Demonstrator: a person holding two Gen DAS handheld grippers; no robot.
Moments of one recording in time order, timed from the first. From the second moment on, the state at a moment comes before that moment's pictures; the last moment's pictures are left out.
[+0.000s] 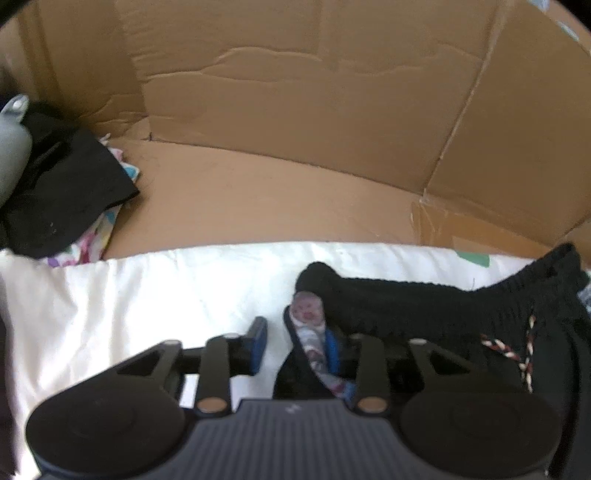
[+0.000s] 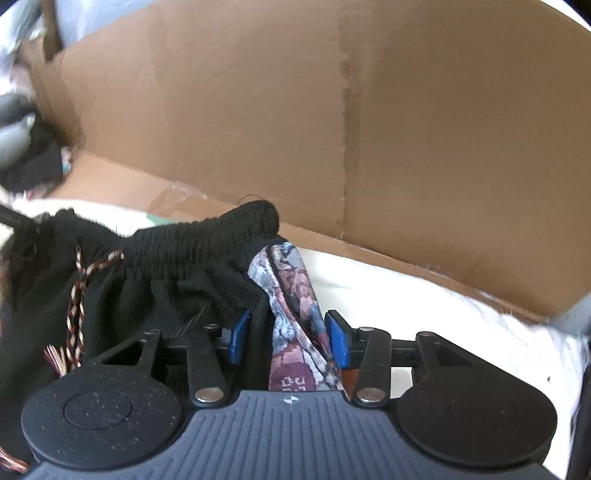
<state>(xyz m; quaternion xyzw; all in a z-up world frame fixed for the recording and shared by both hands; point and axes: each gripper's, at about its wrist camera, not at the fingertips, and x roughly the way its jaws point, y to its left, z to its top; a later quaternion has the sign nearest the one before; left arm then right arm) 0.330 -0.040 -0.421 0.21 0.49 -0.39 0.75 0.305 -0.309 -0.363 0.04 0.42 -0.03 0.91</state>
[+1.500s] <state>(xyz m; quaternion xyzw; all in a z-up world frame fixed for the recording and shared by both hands) 0.114 0.078 -0.343 0.21 0.52 -0.49 0.67 0.033 -0.347 -0.350 0.15 0.47 -0.05 0.87</state>
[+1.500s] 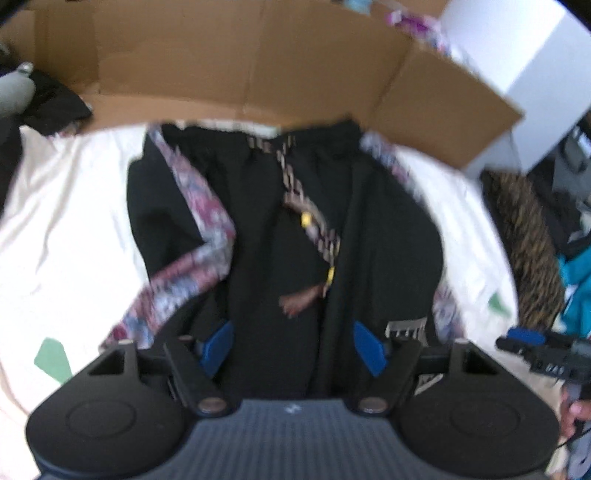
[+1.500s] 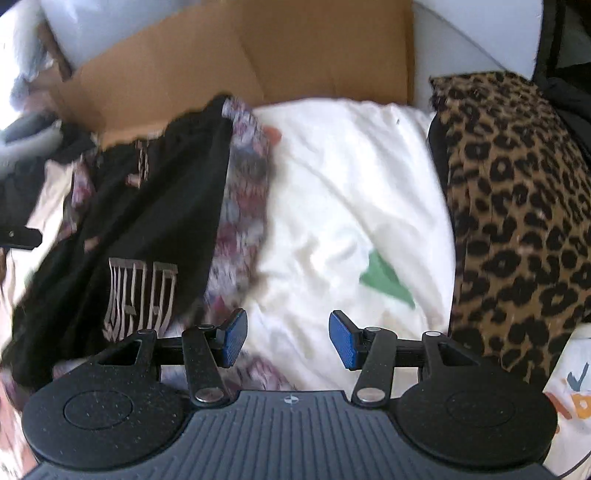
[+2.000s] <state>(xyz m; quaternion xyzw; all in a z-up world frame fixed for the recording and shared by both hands) 0.075 0.091 -0.381 0.24 0.59 -0.47 0.61 0.027 -0.346 -0.388 0.21 0.52 -0.02 0.83</state>
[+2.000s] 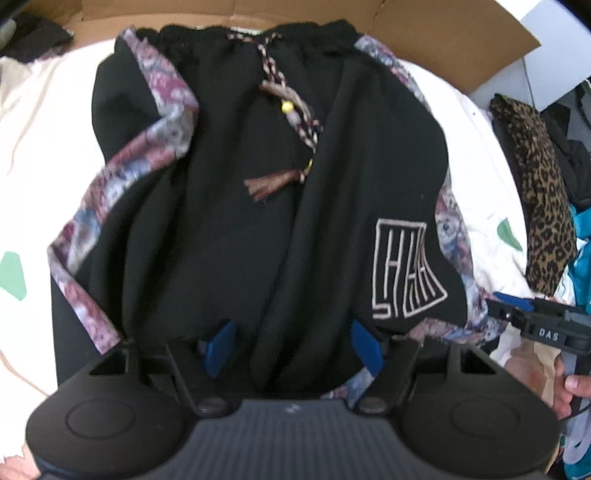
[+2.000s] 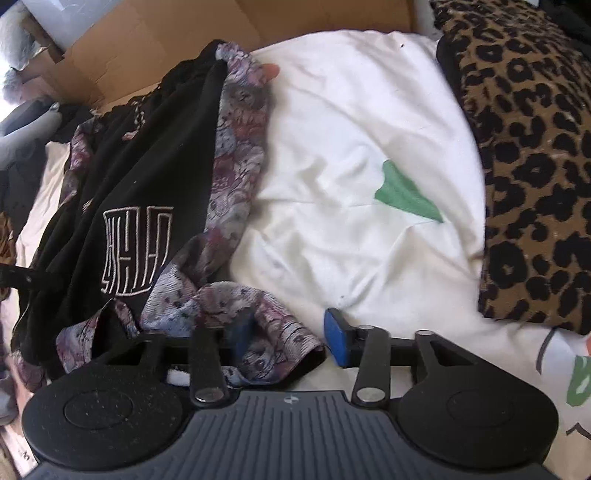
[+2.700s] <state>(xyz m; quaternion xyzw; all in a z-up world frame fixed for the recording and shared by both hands) 0.088 0.143 -0.383 0.24 0.63 -0.46 0.58 0.000 -0.345 -0.364 0.20 0.56 0.00 0.81</state>
